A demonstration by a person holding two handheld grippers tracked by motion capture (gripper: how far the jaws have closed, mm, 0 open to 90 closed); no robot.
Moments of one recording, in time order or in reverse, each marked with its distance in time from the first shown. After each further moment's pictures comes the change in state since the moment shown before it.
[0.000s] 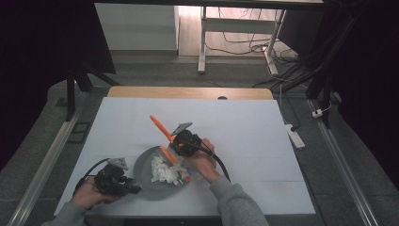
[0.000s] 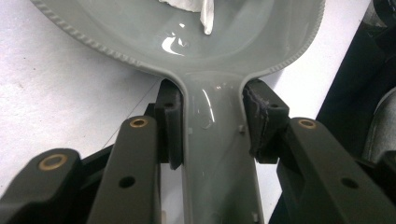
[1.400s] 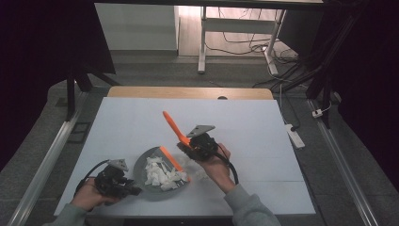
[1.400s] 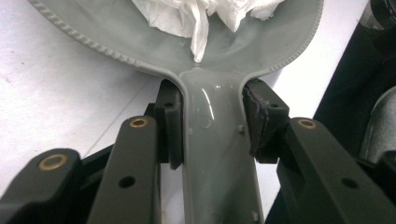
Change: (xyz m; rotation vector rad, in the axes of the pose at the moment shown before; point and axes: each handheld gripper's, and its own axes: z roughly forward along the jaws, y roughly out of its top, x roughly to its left) left arm -0.003 -0.003 0.002 0.001 -0.009 -0.002; right arm -0.008 -0.029 -0.067 -0.123 -0.003 0.122
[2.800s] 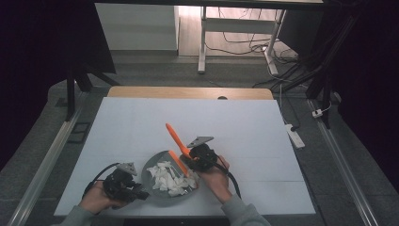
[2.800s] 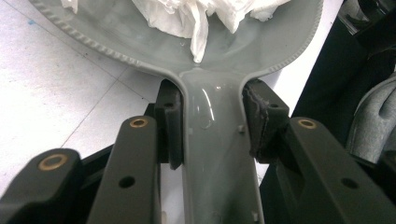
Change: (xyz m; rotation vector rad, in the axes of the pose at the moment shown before) left arm -0.020 0.013 0.013 0.012 -0.024 0.031; right arm 0.018 -0.028 0.021 0.080 0.013 0.069
